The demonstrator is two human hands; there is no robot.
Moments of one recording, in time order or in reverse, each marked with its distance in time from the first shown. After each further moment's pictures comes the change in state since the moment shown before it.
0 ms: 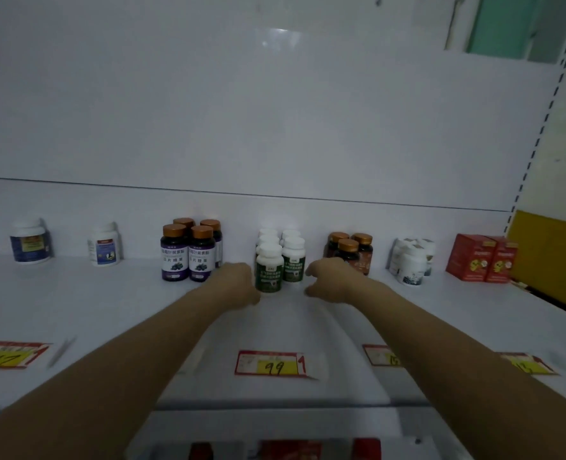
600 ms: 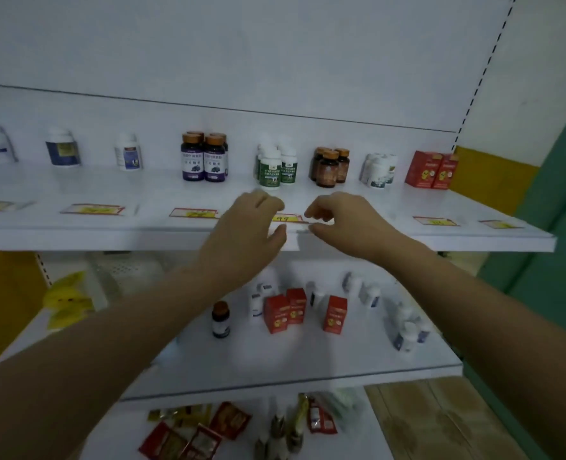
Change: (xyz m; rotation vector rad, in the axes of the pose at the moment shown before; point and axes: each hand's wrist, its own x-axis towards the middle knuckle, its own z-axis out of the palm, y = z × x) left_hand -0.217 -0.029 0.034 -0.118 0.537 0.644; right_hand -0.210 -0.049 0.022 0.063 0.273 -0.144
